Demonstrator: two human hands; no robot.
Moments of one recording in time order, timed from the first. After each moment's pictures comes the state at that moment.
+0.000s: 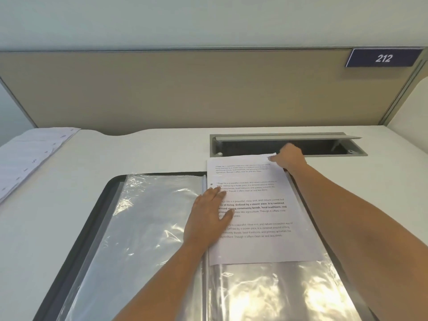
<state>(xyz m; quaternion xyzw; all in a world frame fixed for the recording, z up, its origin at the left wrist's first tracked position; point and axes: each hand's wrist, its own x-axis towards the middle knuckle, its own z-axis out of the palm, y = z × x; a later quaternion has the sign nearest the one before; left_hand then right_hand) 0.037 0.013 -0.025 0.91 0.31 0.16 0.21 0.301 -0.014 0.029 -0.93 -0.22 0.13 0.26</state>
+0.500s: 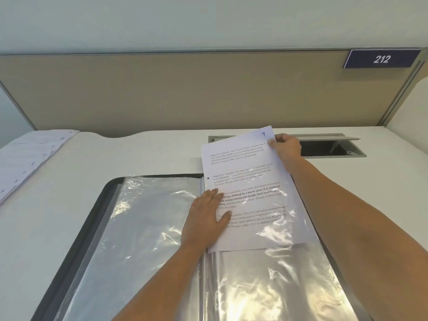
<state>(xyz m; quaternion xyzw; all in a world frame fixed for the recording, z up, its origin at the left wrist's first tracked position) 0.037 0.012 -0.027 0.91 0.32 0.16 0.22 0.302 -0.007 0.037 -0.79 -0.19 0.15 0.57</state>
